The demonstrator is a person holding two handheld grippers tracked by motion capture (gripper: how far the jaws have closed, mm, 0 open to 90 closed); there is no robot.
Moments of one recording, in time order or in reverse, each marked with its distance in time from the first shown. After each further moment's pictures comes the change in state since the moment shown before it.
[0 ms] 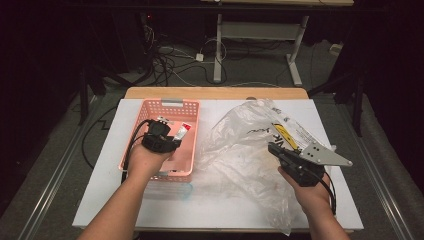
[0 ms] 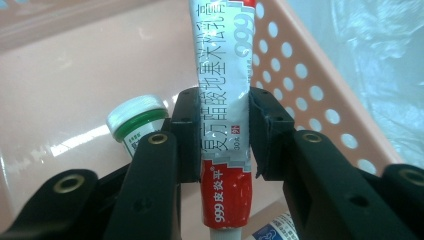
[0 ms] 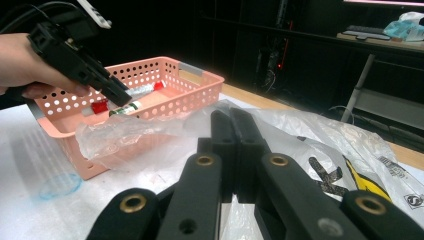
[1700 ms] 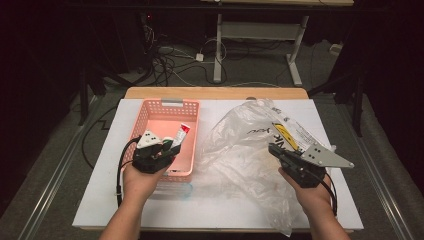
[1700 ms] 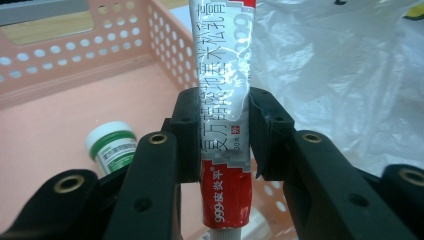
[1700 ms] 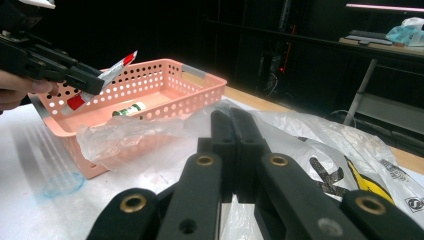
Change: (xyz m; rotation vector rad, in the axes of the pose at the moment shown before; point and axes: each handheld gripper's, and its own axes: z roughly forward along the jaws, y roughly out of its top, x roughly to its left) left arm -0.028 -0.049 -0.031 -0.330 -0.065 0.080; right arm 0.000 -0.001 -0.003 -0.014 0.011 -0.013
